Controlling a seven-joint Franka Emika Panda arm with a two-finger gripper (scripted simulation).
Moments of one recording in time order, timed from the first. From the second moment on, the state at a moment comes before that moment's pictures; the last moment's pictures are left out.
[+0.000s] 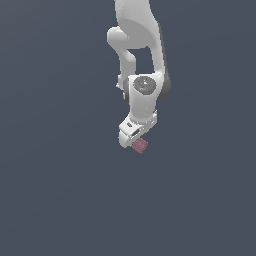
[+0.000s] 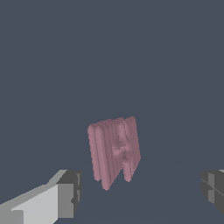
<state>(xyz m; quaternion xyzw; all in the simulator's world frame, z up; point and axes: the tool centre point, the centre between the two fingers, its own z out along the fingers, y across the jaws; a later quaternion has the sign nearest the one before) -0.038 0.047 0.102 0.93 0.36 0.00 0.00</state>
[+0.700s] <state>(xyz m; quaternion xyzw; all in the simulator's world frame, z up) -0.044 0.061 0.096 0.91 0.42 0.00 0.00</state>
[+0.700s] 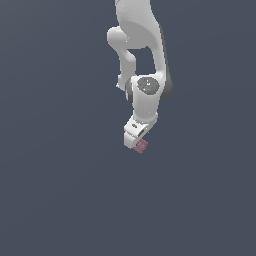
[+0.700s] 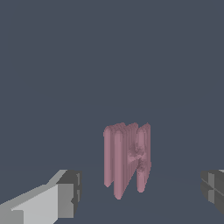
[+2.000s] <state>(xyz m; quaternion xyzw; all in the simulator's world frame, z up) -0.045 0.062 0.046 0.91 0.42 0.00 0.00</state>
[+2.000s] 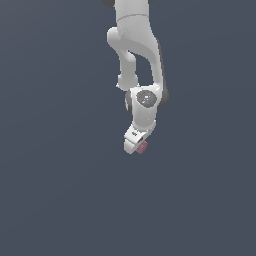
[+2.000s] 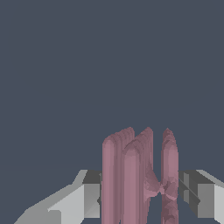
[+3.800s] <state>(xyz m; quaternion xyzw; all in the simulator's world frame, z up) -0.051 -0.101 0.298 0.91 0.42 0.00 0.00</state>
